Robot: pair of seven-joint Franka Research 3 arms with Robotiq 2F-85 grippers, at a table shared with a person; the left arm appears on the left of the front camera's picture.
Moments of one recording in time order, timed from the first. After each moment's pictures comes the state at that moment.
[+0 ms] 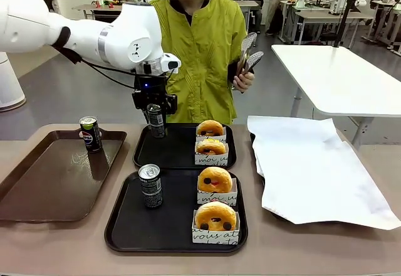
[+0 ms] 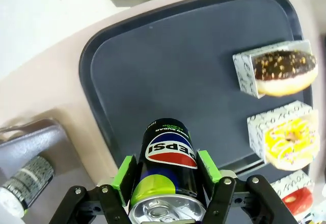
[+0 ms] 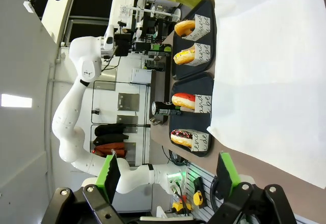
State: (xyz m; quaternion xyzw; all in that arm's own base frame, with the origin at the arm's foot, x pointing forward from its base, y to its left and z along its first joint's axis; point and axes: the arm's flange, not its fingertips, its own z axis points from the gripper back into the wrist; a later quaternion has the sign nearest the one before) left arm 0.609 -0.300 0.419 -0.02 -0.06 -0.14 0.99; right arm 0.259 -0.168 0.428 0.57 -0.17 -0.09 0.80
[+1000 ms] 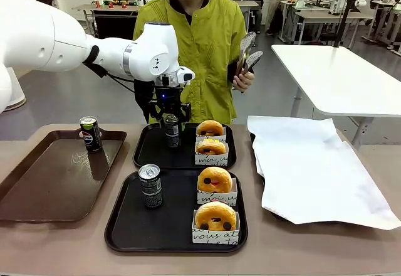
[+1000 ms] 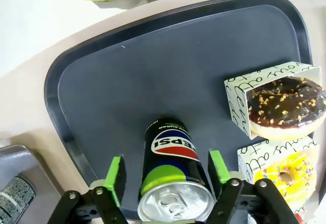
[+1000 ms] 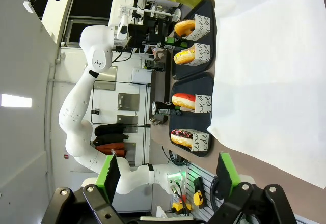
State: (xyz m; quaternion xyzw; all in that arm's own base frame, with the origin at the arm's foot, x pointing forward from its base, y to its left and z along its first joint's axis) left arm 0.636 -0.336 0.380 -0.02 -0.04 -0.13 0.99; right arm 0.259 -0.168 0.428 0.57 -0.17 -0.09 0.80
